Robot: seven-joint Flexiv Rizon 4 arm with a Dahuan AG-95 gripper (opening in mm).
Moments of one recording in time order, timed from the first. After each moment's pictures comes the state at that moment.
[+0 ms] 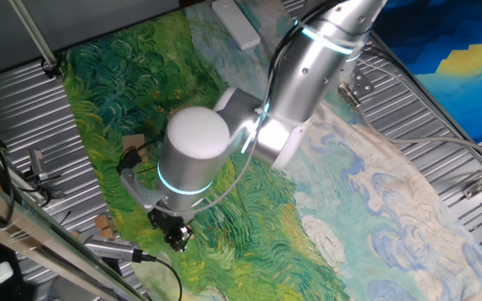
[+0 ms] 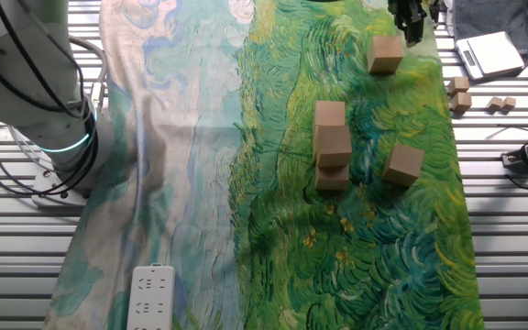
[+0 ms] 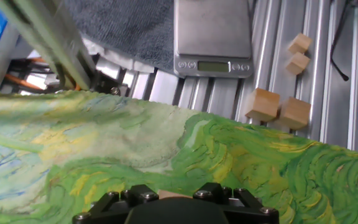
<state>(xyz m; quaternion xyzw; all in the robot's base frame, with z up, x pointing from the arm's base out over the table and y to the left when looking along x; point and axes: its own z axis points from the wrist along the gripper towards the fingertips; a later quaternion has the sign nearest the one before) 0.663 0.257 0.078 -0.12 0.98 -0.02 0.14</state>
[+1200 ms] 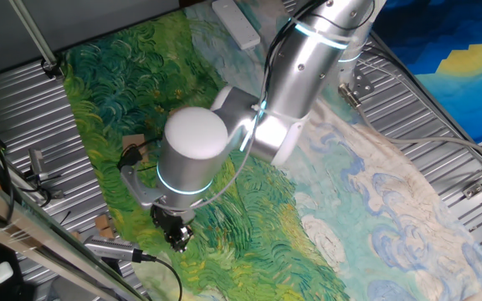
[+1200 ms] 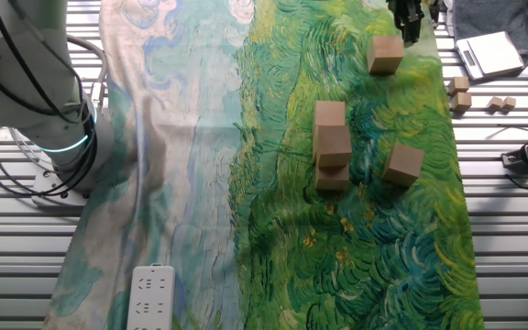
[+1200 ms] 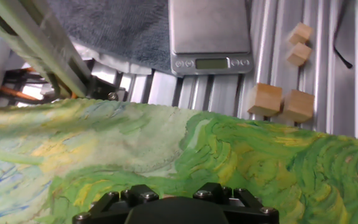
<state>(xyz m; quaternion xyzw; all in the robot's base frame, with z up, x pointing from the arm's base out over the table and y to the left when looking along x) 0.657 0.256 0.081 -0.08 0.99 -0.02 0.13</state>
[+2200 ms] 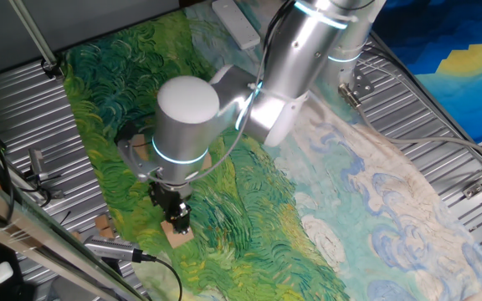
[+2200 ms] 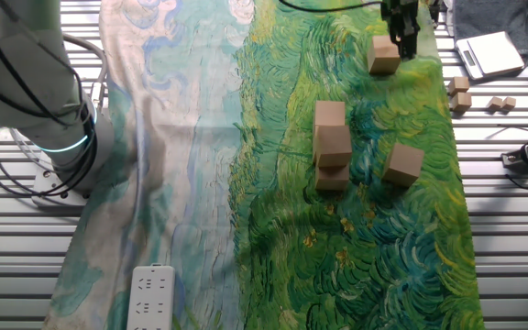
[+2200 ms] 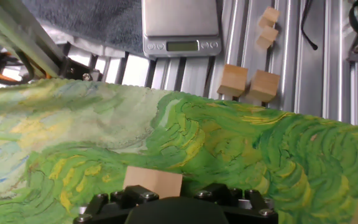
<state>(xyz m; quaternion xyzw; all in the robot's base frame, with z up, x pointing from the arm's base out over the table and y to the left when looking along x) 0.643 0.219 0.081 -0.10 0.99 0.01 0.13</state>
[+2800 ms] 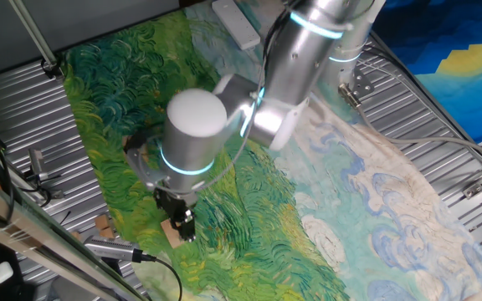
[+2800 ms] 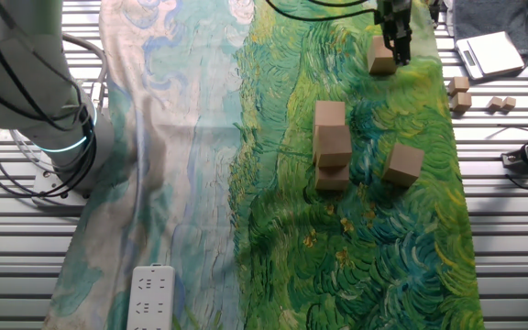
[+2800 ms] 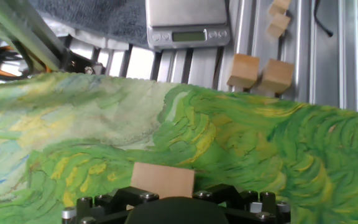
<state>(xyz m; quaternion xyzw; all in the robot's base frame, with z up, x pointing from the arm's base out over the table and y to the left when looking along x) 0.637 0.230 0.053 -0.08 0.99 0.00 0.14</state>
